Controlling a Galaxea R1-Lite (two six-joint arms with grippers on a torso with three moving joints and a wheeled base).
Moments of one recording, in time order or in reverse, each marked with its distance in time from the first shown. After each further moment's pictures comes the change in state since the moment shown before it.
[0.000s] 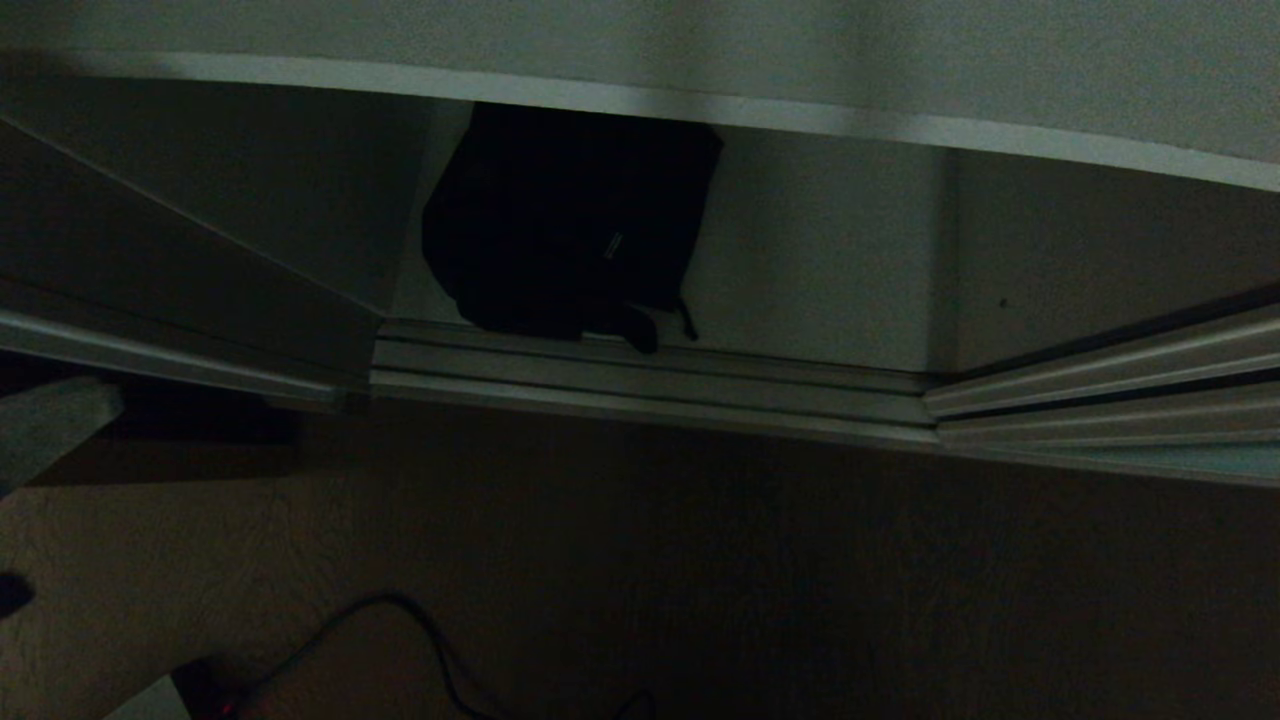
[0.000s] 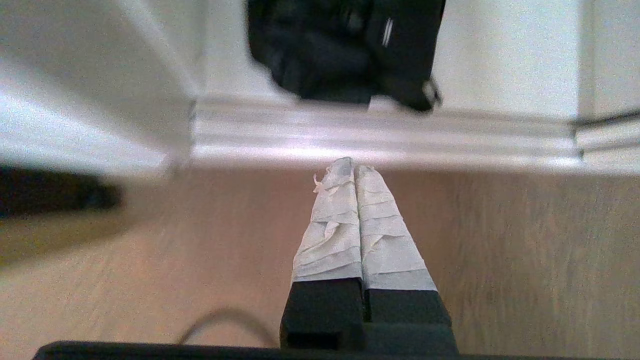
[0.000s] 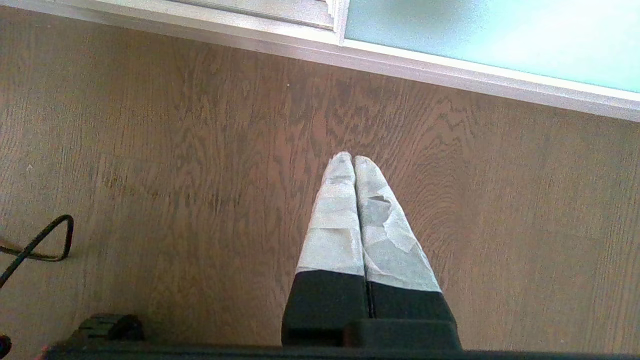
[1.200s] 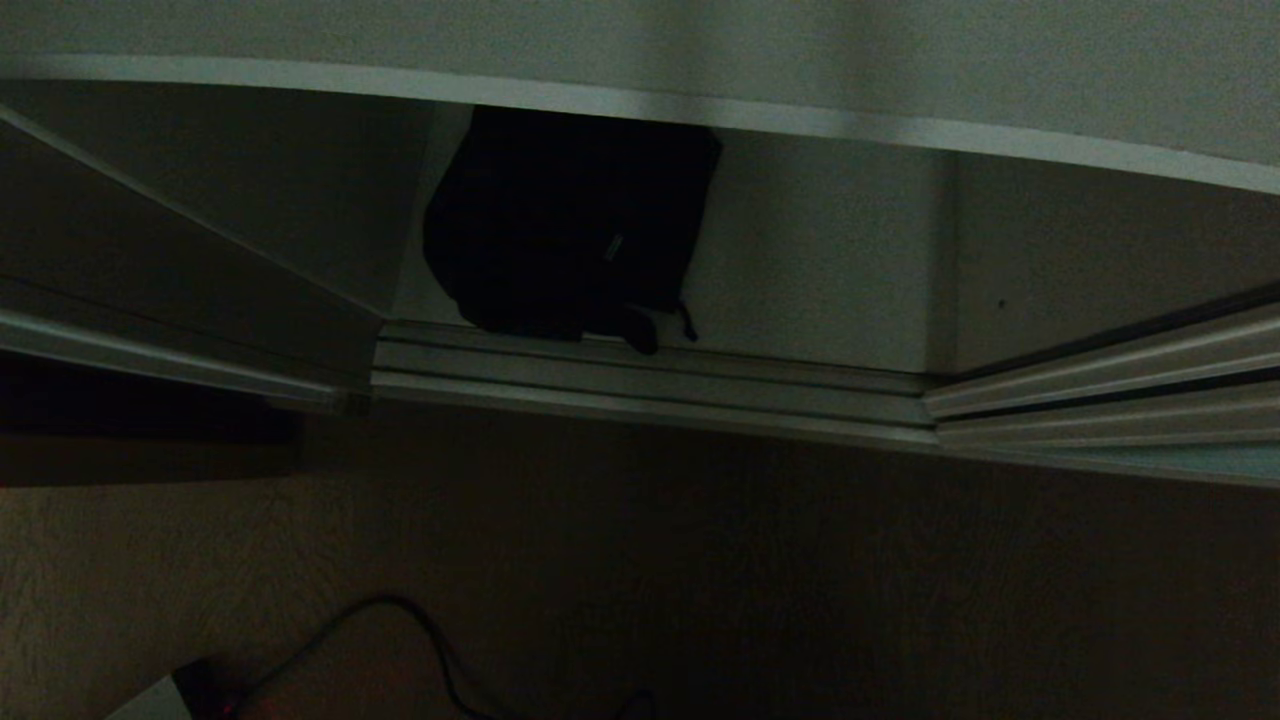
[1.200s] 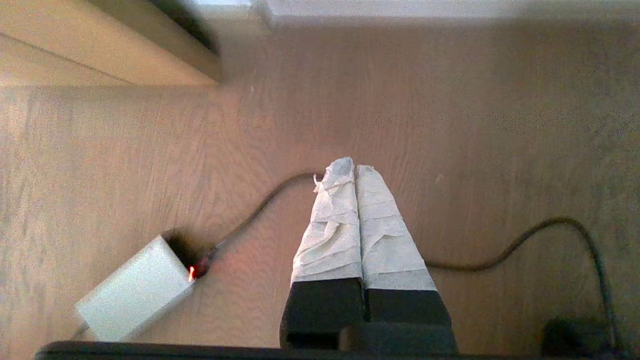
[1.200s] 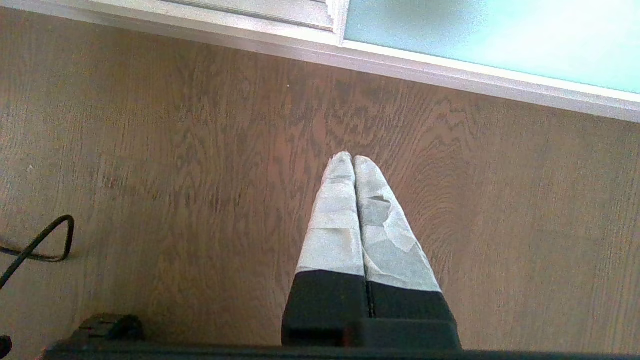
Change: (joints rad) left arm 0.126 -0.715 0.587 0.236 0.102 0.147; right arm 0.000 0.000 0.000 0.000 0.000 0.000
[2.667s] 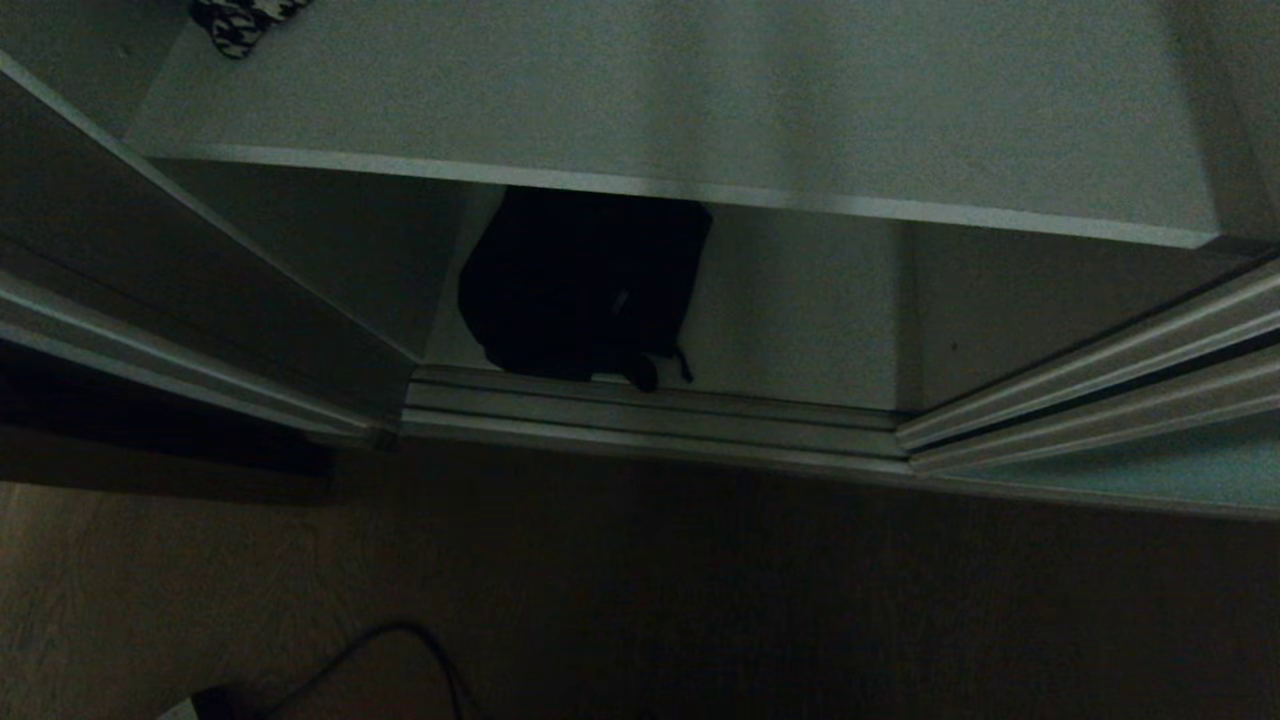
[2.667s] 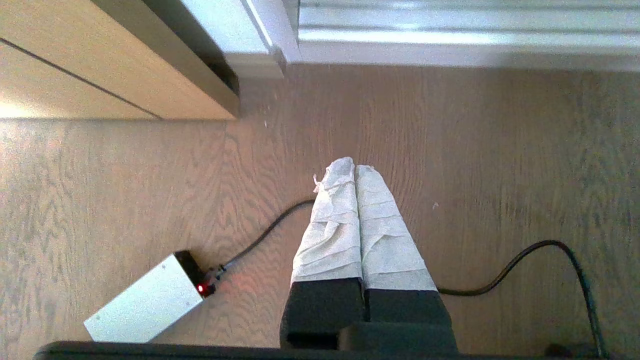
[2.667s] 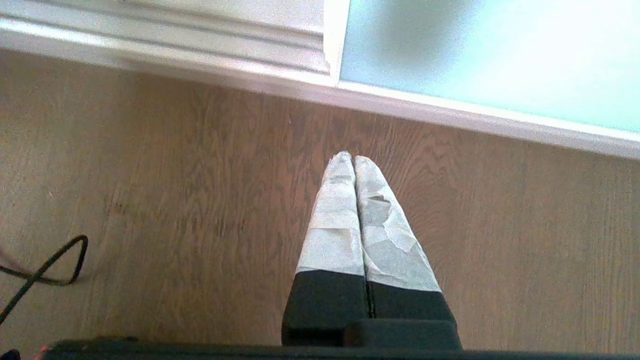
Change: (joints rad) left arm 0.000 -0.003 0.006 0.010 0.007 -0.004; right arm 0.000 0.000 0.000 0.000 0.000 0.000
